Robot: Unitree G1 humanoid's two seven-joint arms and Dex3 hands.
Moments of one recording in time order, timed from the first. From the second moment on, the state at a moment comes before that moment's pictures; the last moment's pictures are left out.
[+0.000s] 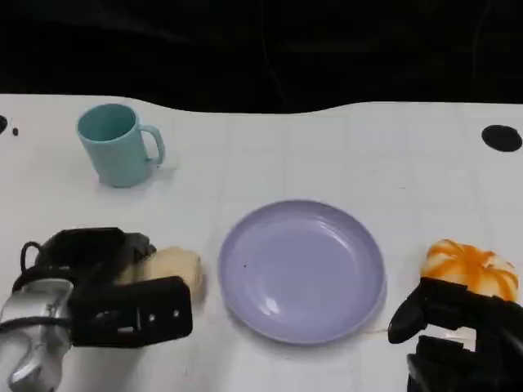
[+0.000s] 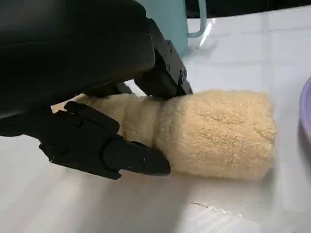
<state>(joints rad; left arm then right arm) -0.32 0.44 -0.37 0.37 0.74 0.08 -0.08 0.29 -0.24 -0.01 -0.93 0.36 0.95 0.15</state>
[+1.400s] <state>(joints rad) -0.42 0.12 -0.46 0.09 0.78 0.20 -0.01 0.29 -0.25 0.00 -0.91 0.36 0.91 0.14</state>
